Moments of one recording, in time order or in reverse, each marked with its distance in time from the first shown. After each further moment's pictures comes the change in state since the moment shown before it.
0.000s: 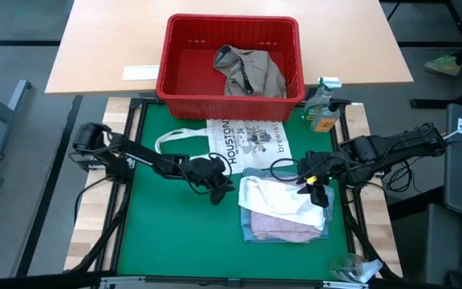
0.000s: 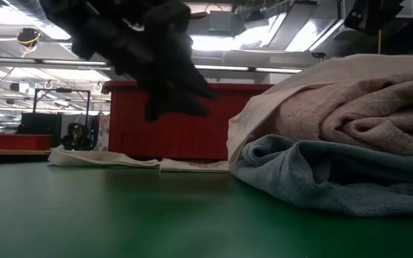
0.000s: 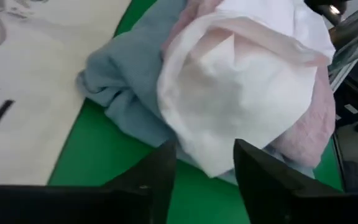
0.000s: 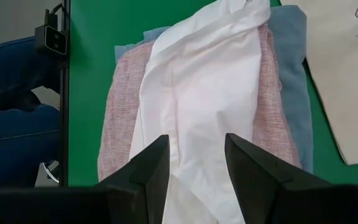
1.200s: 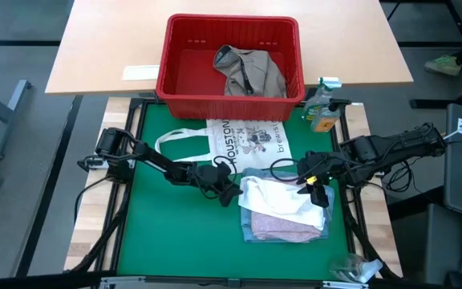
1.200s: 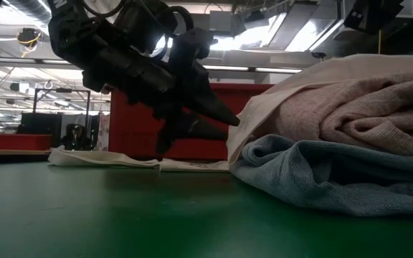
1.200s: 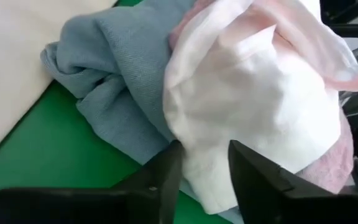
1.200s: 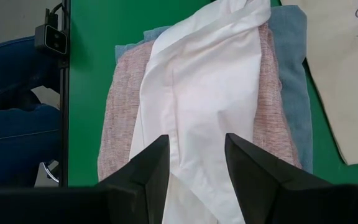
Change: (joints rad) left arm -0.011 0.232 0.001 0.322 -0.023 -0.177; right arm 0.000 0.000 0.000 -0.001 -0.001 -0.002
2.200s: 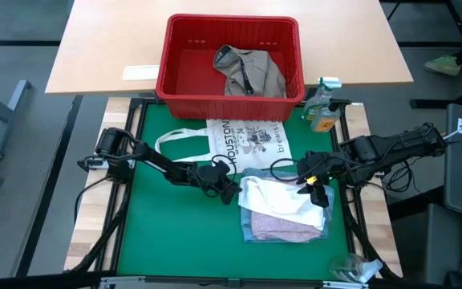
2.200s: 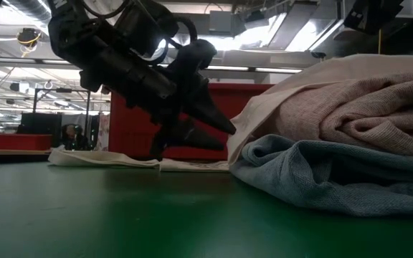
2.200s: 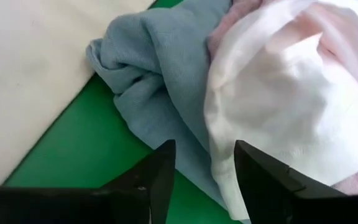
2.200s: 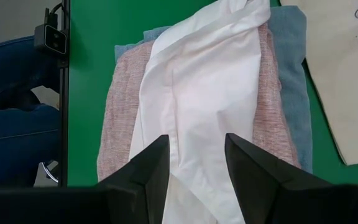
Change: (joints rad) left arm -0.001 0.000 0.000 -0.052 -0.078 -0.051; right arm 0.000 0.000 0.000 0.000 0.002 0.000
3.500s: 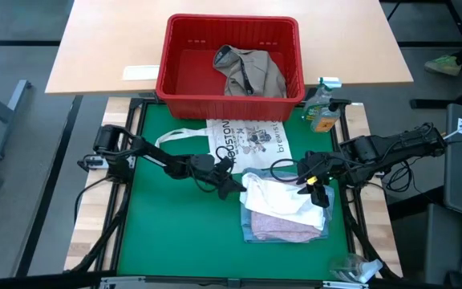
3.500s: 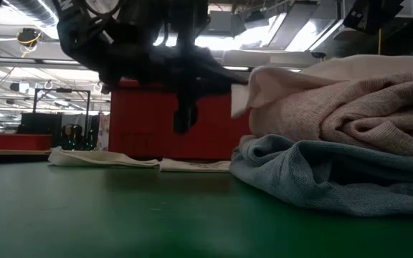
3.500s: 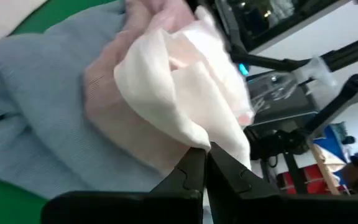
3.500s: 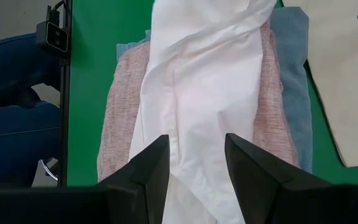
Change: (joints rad) left arm 0.068 -0.034 0.001 0.220 0.331 -0.078; right arm 0.000 0.000 0.000 0.000 -0.011 -0.016
